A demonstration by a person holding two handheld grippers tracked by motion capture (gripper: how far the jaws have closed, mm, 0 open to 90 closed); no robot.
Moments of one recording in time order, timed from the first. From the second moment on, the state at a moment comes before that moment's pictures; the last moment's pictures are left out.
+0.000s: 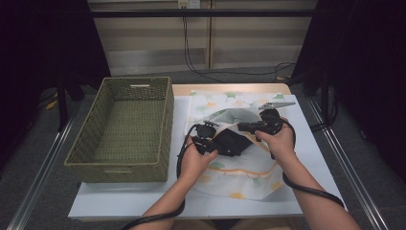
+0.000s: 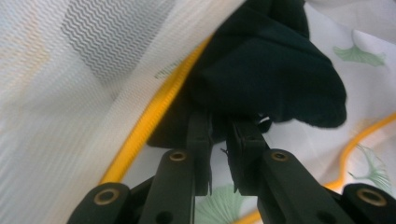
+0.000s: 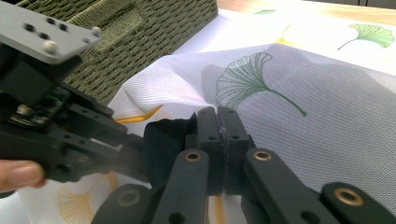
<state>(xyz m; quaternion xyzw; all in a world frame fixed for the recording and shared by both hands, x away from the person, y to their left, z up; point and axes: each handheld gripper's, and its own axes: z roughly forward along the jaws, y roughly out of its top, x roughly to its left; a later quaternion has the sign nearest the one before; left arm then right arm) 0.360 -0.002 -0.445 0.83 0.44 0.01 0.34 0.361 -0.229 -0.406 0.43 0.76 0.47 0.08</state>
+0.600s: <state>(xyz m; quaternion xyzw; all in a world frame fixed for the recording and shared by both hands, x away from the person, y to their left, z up) 0.367 -0.023 -0.456 0.81 0.44 0.05 0.39 0.357 -0.229 -0.407 0.43 0.76 0.47 0.08</state>
